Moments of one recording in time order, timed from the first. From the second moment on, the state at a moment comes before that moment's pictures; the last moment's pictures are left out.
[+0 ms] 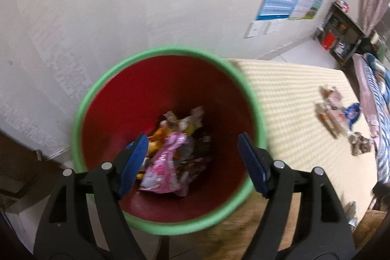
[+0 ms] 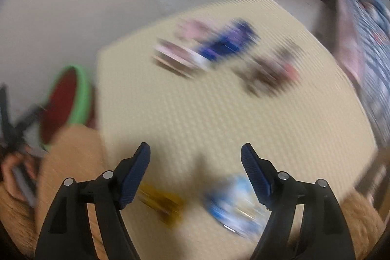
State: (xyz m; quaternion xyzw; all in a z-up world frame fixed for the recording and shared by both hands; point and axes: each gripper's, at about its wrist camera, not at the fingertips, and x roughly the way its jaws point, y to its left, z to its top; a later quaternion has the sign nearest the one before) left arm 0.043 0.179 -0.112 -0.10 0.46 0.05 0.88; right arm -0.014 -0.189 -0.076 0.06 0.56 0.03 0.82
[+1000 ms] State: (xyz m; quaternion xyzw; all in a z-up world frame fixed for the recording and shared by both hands) left arm -0.040 -0.088 -0.165 0.15 0.58 -0.27 0.76; right arm -0.060 -0.259 -0.095 0.18 0.59 0.02 0.79
